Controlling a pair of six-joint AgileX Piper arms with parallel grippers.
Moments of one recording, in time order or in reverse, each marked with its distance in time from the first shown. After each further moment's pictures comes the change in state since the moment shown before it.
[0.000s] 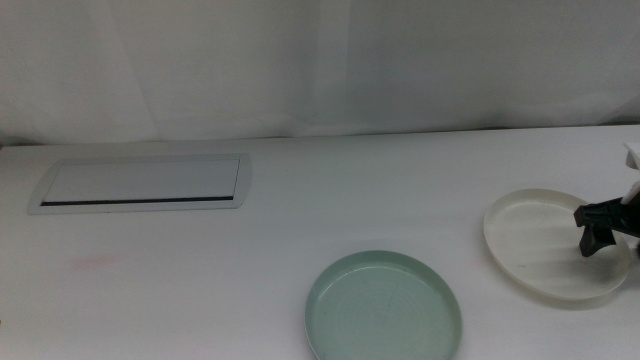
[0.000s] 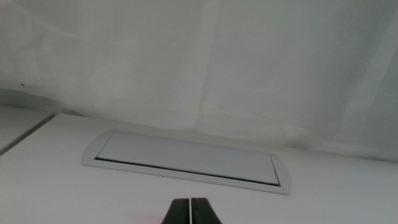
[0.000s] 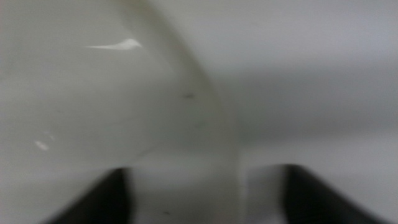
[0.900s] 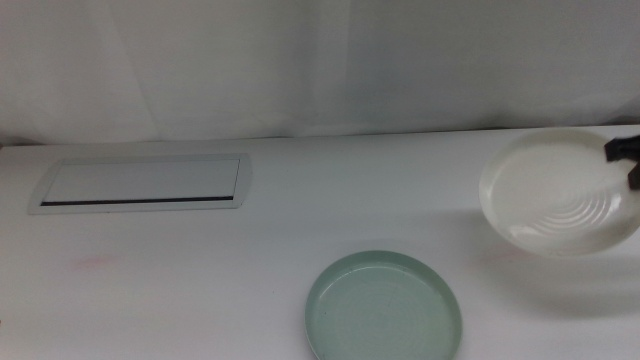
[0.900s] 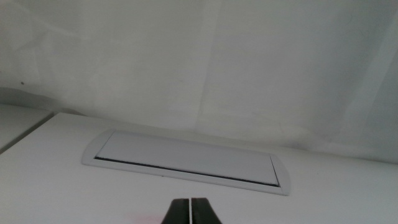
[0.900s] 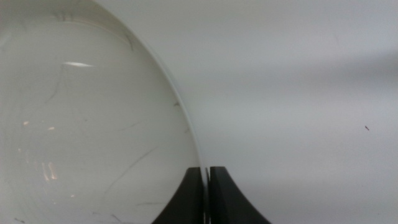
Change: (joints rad) left arm 0.000 0.000 0.000 0.002 0.000 -0.006; right arm 0.011 -0.320 -0.005 0.122 0.047 -0.063
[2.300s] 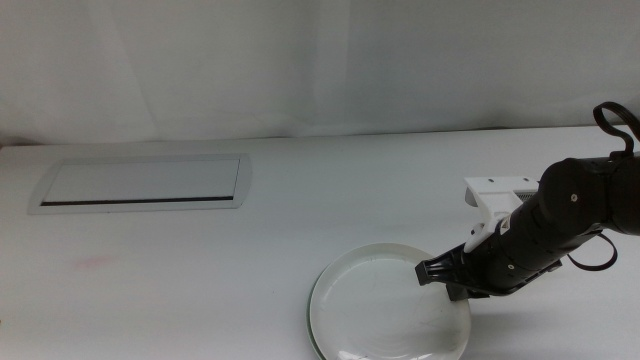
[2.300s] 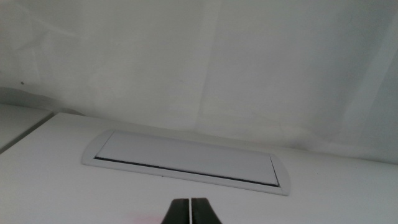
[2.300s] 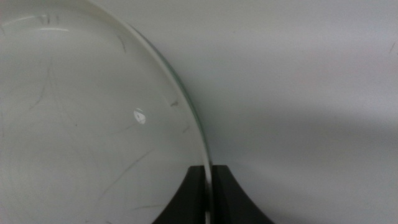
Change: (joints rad) left arm 0.000 0.000 0.000 0.000 0.000 0.000; right arm 0.601 0.111 0.241 0.090 -0.216 0.232
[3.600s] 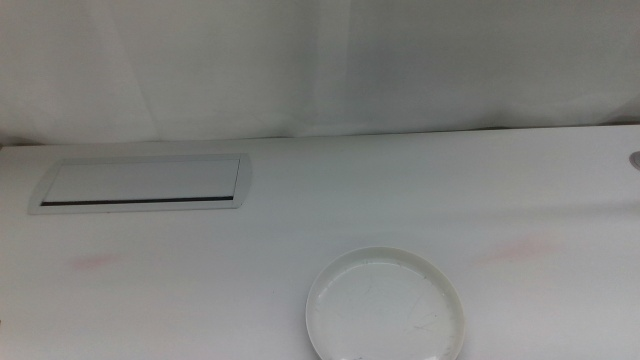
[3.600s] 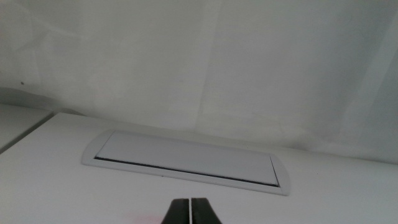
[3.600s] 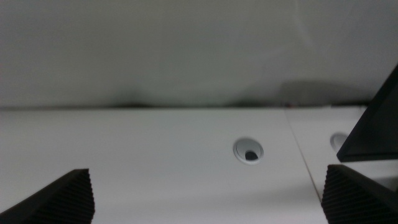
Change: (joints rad) left arm 0.000 0.000 0.000 0.000 0.000 -0.002; right arm -0.514 -0.697 -0.083 -0.428 0.011 -0.014
